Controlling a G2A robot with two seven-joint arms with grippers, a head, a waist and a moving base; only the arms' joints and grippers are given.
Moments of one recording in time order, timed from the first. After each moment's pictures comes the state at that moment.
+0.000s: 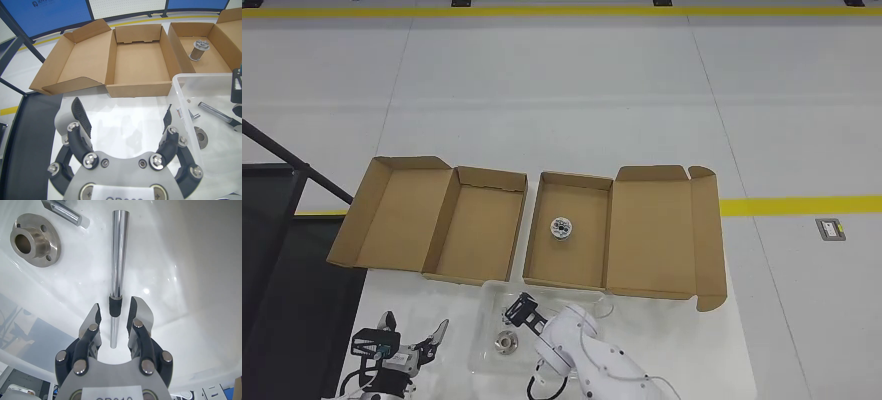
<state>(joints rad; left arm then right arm) 1.82 -1.16 -1.66 -1.83 1.31 -0.01 0.18 -0.82 -1.67 0.73 -1.22 -1.44 -0.02 1.31</state>
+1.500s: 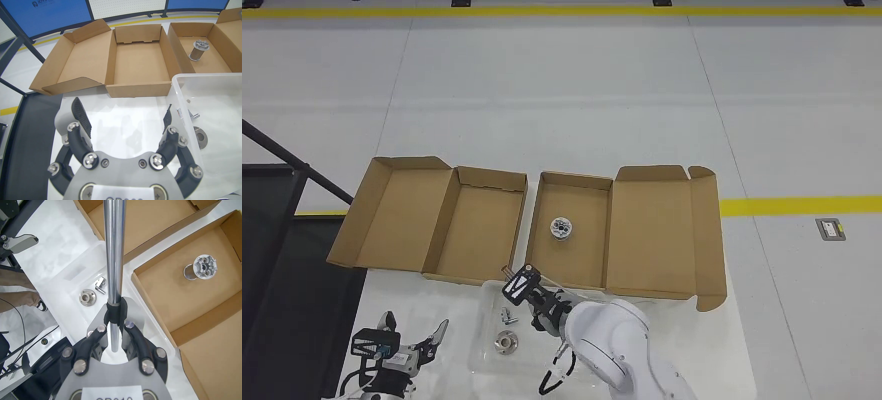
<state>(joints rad) 1.82 -1.16 -1.66 -1.83 1.31 -0.01 0.18 -1.02 -1.62 0.97 -1.72 -1.43 -0.26 1.11</state>
